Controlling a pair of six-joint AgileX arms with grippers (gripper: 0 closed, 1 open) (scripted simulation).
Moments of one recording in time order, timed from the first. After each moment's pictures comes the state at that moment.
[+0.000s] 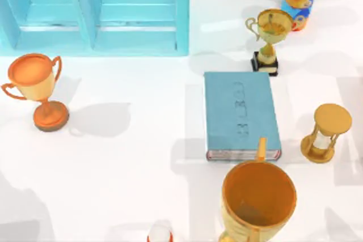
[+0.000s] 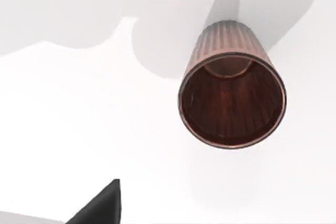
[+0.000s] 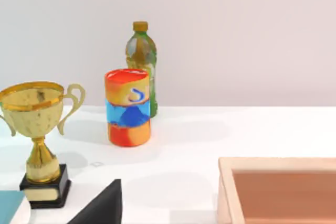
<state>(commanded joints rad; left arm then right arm) 0.63 1.21 0.96 -1.19 0.00 2.10 0.00 0.00 0.00 0.00 0.00 0.00</state>
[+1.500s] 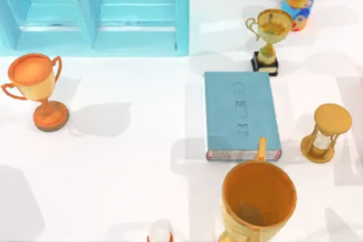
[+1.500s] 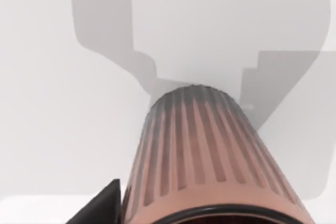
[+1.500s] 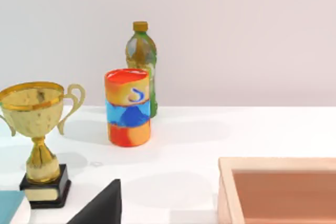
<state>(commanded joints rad) 0.69 1.42 0.71 -0.86 0.00 2.28 0.00 0.00 0.00 0.00 0.00 0.00</state>
